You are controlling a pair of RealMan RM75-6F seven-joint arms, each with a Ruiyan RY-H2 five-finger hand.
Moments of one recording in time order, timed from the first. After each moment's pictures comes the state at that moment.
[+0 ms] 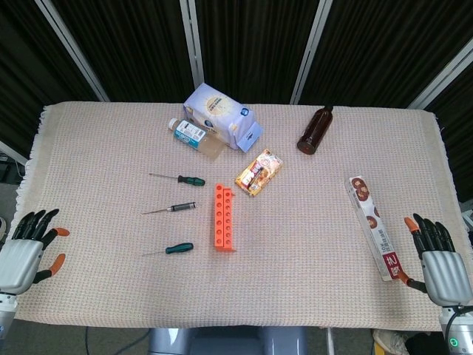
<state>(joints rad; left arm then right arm) -0.12 -1.10 0.00 -1.67 1.55 1.40 0.10 0.06 -1.13 0.04 -1.59 -1.53 1.50 -0.04</state>
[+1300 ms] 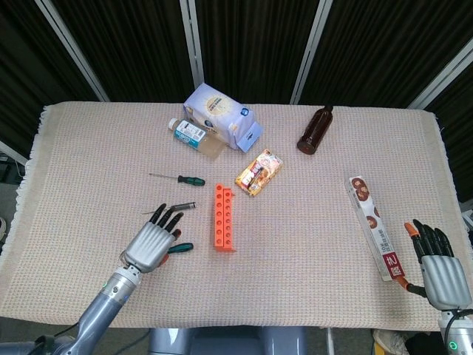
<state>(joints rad) -0.53 -1.50 -0.10 -1.90 1.15 1.09 1.06 0.04 -1.14 0.02 -1.58 -1.51 1.47 -0.03</state>
